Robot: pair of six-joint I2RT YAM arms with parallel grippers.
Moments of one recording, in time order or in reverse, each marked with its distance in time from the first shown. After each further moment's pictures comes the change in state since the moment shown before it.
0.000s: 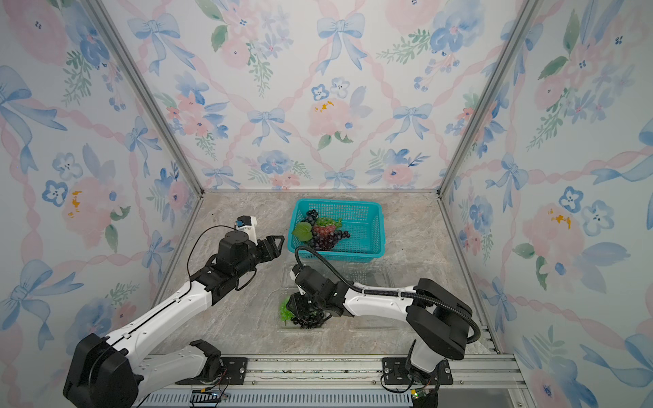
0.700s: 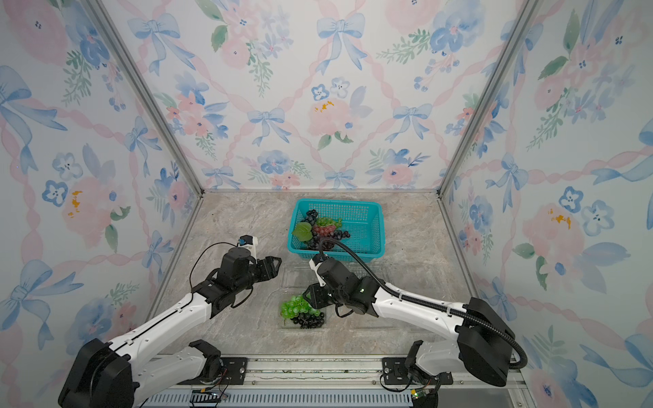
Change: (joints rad) left arm 0.000 -0.057 -0.192 -0.045 0.027 0.002; right arm -0.121 -0.262 -0.069 -0.167 0.034 -0.057
